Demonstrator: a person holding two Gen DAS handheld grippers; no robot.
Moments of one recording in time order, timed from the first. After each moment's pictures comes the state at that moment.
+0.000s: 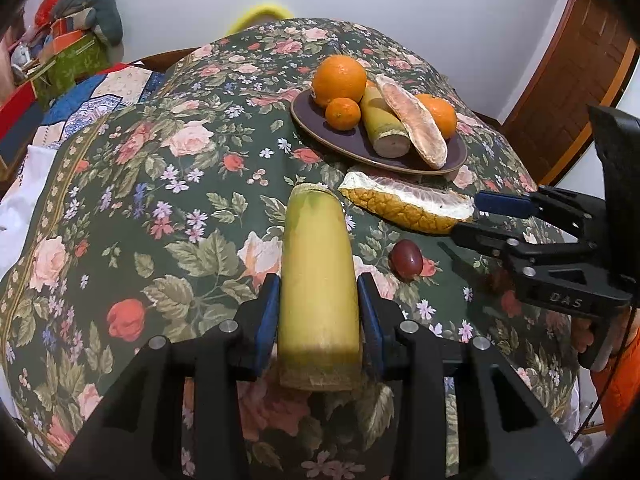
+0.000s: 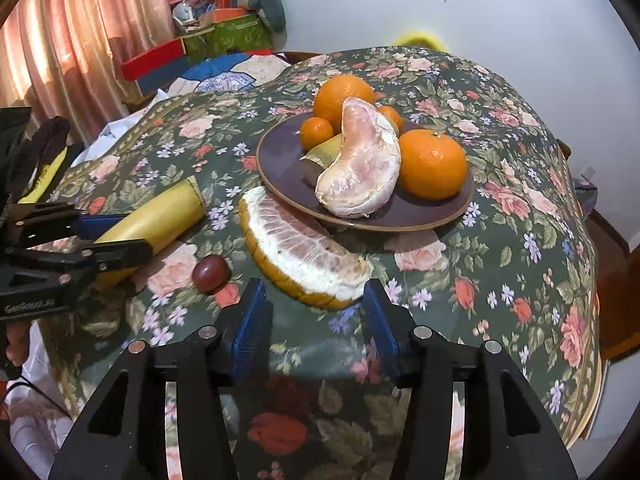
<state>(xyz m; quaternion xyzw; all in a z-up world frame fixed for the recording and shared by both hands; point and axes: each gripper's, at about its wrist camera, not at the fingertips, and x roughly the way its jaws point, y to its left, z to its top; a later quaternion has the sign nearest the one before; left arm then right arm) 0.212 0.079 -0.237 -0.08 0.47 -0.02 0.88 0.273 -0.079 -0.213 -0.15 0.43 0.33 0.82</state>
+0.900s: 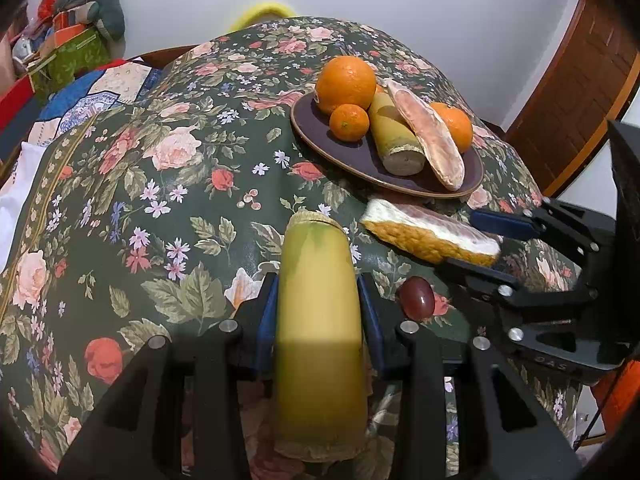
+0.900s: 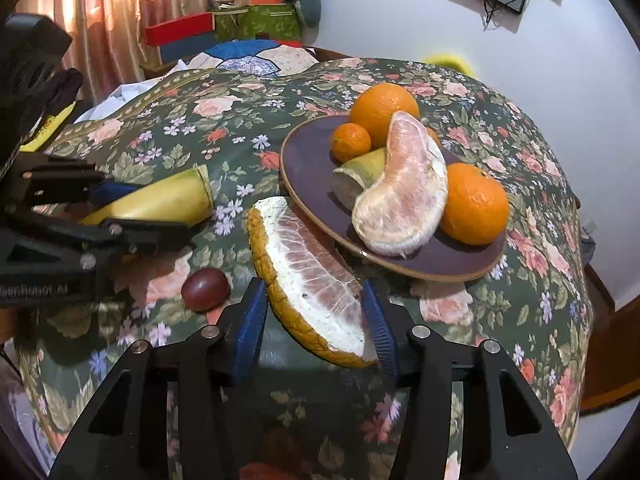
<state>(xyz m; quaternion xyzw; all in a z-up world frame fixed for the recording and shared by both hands) 0.240 0.082 -0.245 -0.10 0.47 -0.02 0.88 0.268 -0.059 -0.221 -0.23 0.39 0.35 0.82</state>
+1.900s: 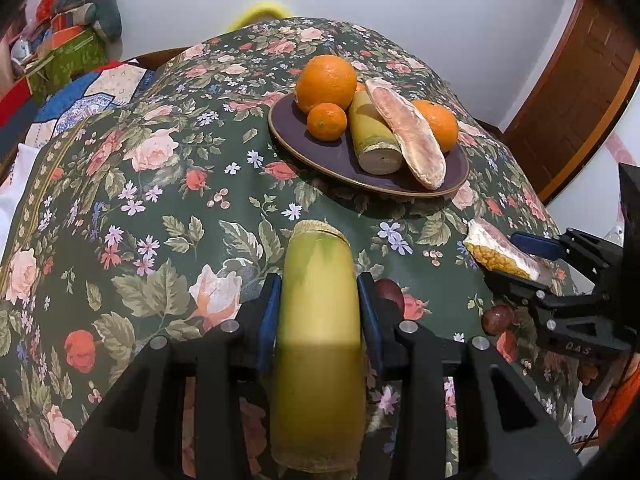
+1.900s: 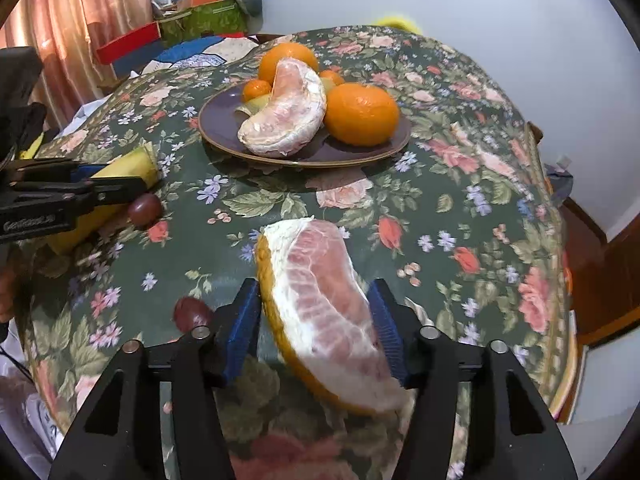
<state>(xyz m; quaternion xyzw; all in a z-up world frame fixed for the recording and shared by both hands) 0.242 0.063 -0.245 -0.10 0.46 -0.02 0.88 0.271 -0.128 -0.225 -0.16 0.44 0.29 0.83</state>
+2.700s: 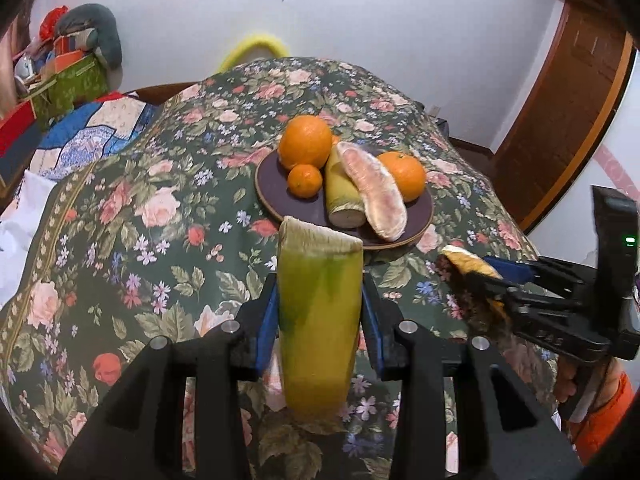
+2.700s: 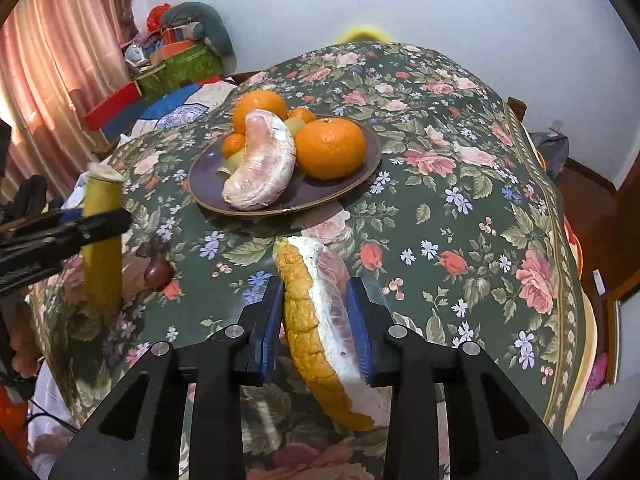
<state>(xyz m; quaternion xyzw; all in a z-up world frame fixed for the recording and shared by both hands) 0.234 0.051 -0.196 -0.09 0.41 -0.03 0.91 0.277 -0.143 -0.203 -0.07 0.44 0.27 0.85</state>
